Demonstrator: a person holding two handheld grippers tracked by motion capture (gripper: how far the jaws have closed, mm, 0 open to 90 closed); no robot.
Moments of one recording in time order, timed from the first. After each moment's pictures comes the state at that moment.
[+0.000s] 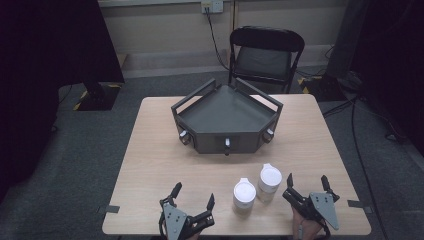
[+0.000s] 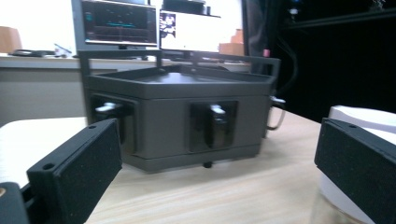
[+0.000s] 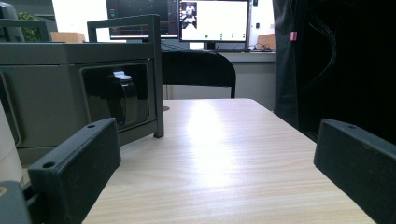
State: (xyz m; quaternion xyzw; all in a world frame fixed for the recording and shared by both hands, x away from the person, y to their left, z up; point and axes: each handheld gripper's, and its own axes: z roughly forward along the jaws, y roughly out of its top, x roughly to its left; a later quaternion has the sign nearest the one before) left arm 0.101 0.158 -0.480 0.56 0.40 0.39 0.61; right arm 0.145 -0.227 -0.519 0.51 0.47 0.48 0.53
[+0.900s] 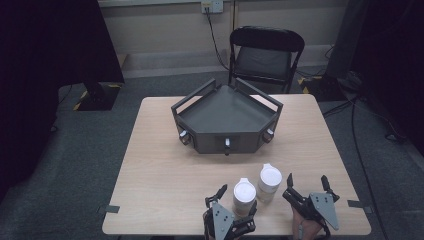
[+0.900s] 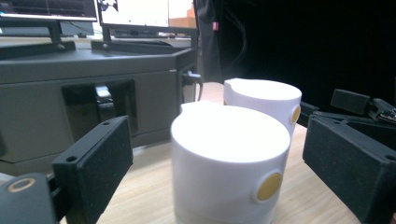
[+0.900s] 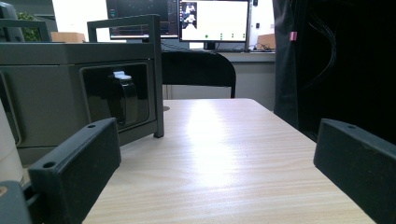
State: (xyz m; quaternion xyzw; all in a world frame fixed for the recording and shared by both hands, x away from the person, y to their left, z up) left arm 0.116 0.090 -0.470 0.63 0.36 0.33 0.61; right arm 0.145 -0.227 -0.519 0.51 0.47 0.48 0.53
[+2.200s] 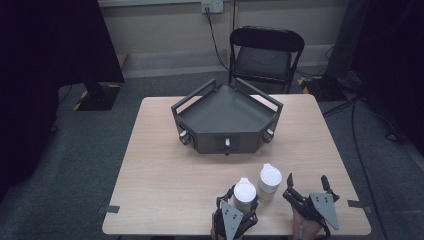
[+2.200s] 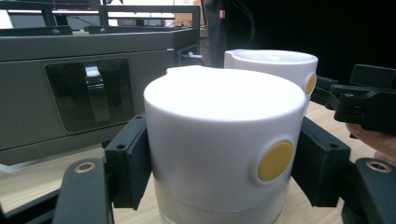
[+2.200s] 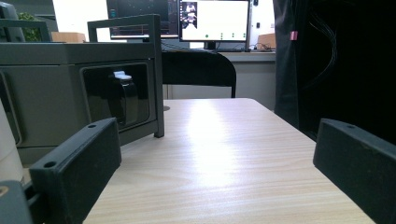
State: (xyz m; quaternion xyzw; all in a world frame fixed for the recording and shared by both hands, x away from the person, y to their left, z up) left arm 0.124 0.072 -0.485 0.64 0.36 0.34 0.59; right arm 0.145 -0.227 -0.519 0.51 0.47 0.48 0.53
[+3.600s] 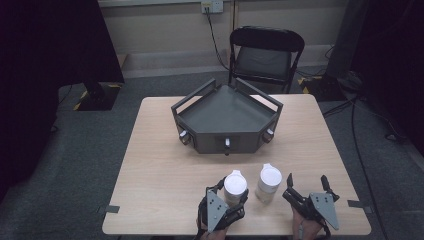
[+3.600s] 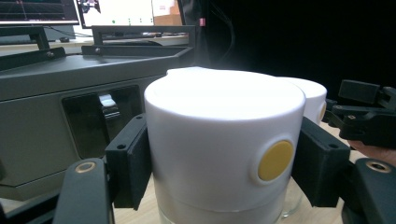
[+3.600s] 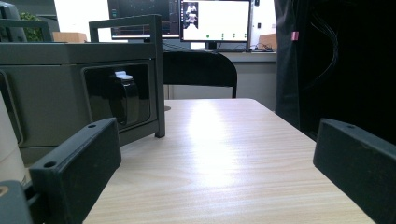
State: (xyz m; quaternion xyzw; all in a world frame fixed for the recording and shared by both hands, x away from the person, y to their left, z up) left arm 0.149 0.123 -0.462 0.65 0.32 0.32 0.61; right arm 0.145 -0.228 -0.519 0.51 0.47 0.48 0.53
